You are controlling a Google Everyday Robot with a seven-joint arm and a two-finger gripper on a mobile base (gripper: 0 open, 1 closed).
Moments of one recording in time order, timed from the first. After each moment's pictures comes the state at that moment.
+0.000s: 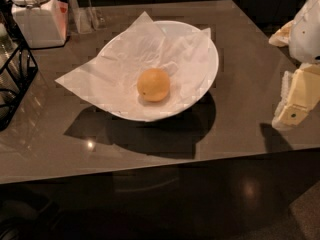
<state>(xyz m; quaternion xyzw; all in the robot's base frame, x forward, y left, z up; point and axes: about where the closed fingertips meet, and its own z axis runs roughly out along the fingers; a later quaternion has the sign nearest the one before) 0.438 -0.217 0.976 -0.60 0.78 -0.03 0.16</state>
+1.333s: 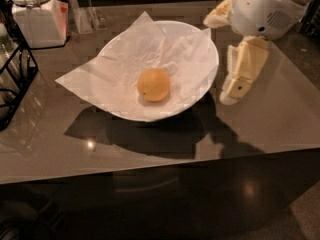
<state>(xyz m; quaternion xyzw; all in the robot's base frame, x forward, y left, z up) 0.474 -0.111 0.998 -0.70 0.67 0.07 0.23</state>
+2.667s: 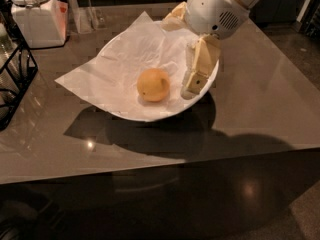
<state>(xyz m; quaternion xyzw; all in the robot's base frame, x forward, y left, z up) 0.492 -0.034 0.989 -0.73 0.61 0.16 0.25</state>
